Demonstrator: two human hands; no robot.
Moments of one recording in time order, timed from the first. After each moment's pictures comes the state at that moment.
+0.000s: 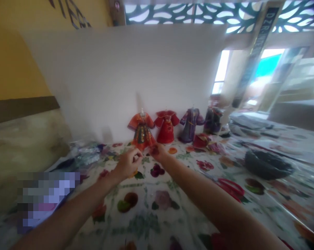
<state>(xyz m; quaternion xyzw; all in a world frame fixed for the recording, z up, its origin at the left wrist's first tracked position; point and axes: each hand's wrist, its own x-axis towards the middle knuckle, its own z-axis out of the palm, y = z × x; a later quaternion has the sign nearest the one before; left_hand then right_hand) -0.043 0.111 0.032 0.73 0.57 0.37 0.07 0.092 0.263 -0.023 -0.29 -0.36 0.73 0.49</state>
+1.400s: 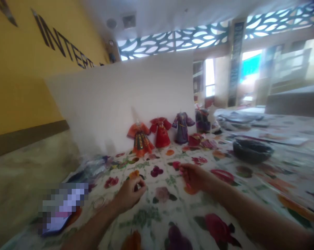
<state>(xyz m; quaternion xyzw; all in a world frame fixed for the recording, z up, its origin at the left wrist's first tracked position) -0.016 0.025 0.001 0.70 0.60 0.27 0.27 0.273 0.150 -0.038 -0.29 -0.24 0.85 0.37</state>
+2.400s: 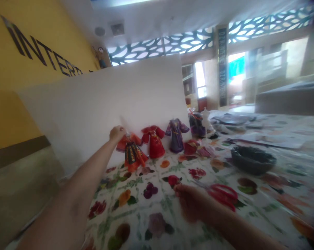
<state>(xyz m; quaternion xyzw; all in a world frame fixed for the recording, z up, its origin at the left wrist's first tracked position) -0.065 0.306 0.167 0.62 0.72 0.29 -0.12 0.268 0.132 -0.023 -0.36 -0.18 0.85 0.35</state>
